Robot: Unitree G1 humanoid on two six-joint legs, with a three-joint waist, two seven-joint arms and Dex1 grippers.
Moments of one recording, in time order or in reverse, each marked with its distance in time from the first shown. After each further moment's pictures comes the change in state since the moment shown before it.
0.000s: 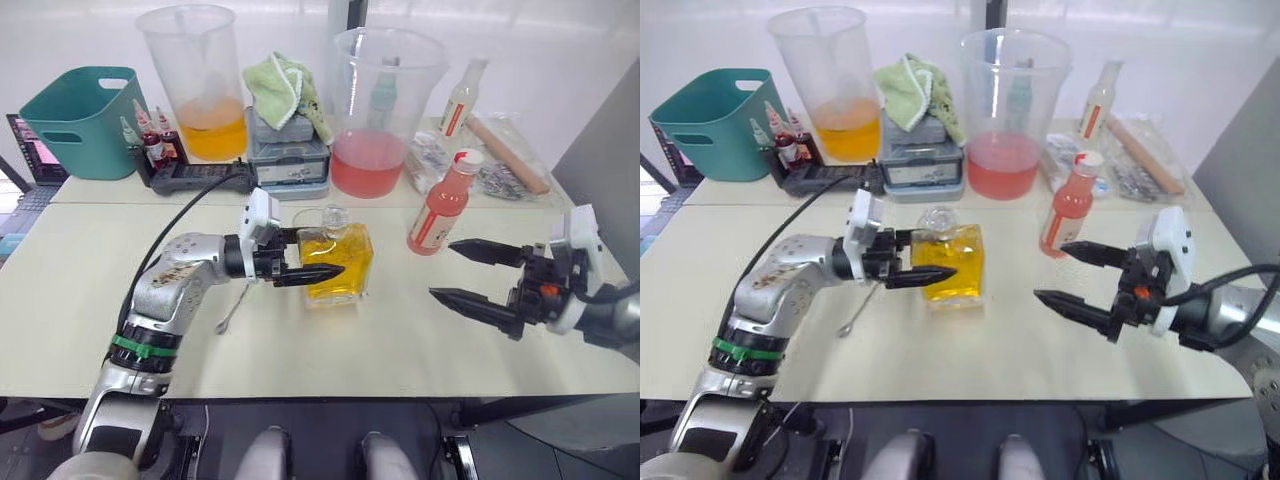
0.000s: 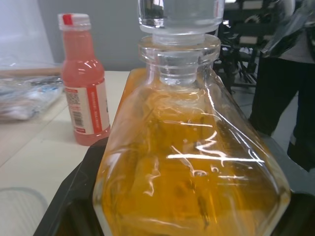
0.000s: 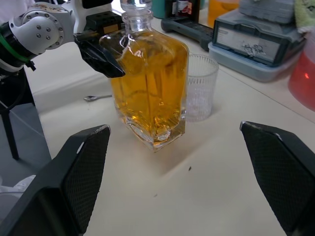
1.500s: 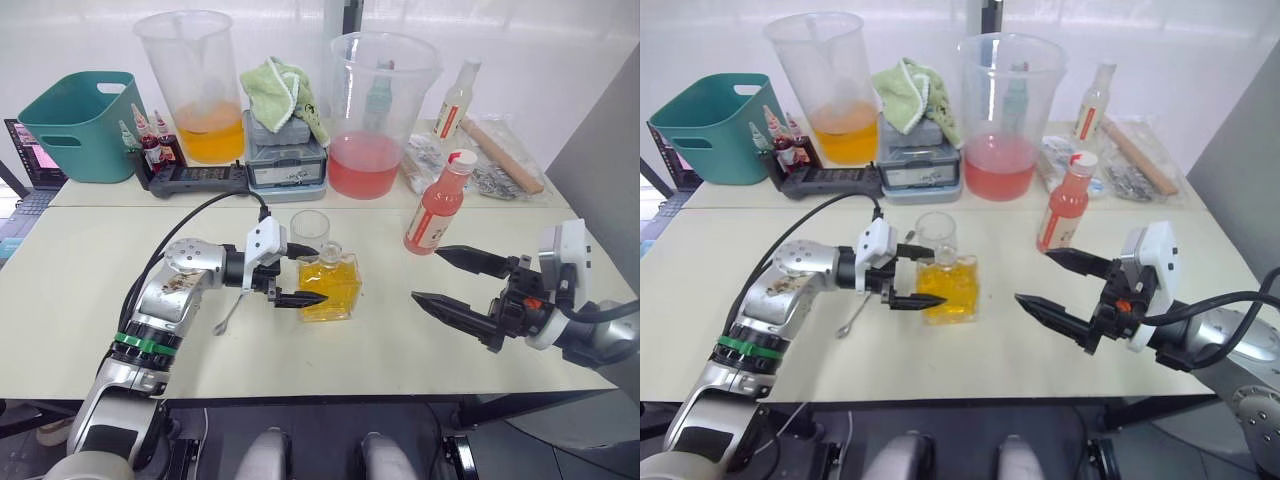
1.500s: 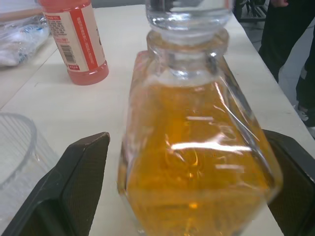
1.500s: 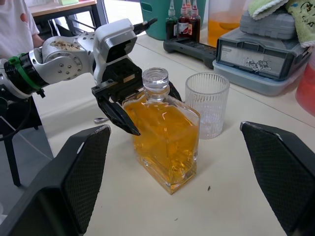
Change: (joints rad) left arm 0.001 0.025 -0.053 0.098 0.233 -0.105 -0.053; right arm 0.023 0.030 0.113 -0.048 0.098 -0.108 -0.155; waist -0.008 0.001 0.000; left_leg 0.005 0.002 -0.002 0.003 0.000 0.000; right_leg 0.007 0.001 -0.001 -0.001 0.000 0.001
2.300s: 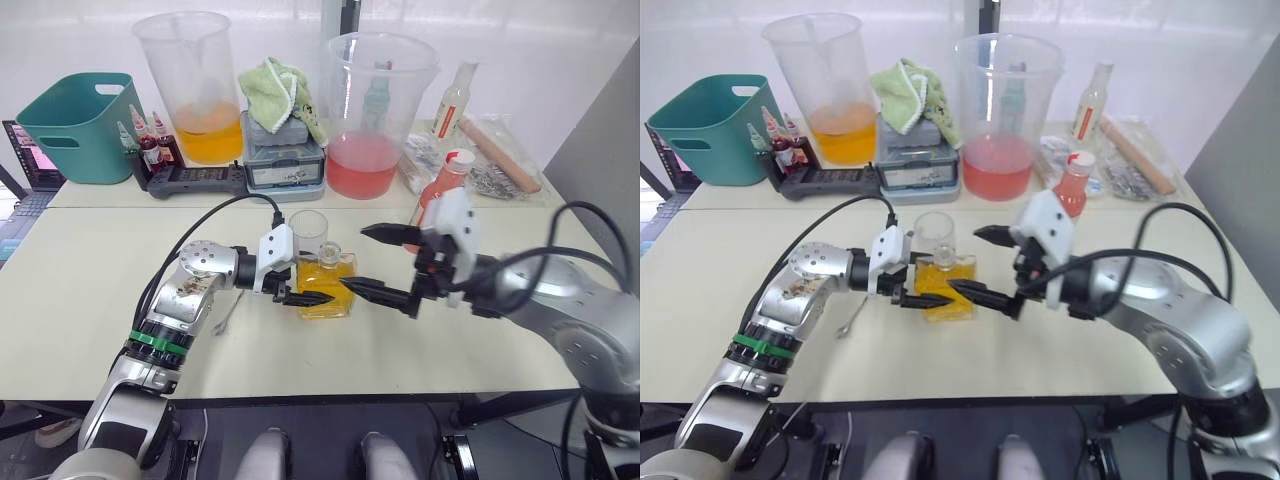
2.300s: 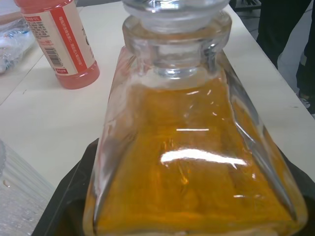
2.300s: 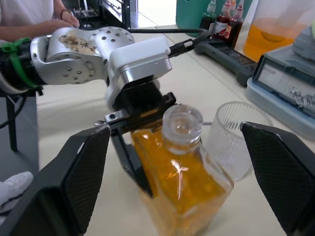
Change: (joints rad) left arm -0.003 -0.021 -0.030 0.025 0.052 -0.080 0.000; right arm -0.541 0.108 0.541 0.130 -0.279 0.068 -0.098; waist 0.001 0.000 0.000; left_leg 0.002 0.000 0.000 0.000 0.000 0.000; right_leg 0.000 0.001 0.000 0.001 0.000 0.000
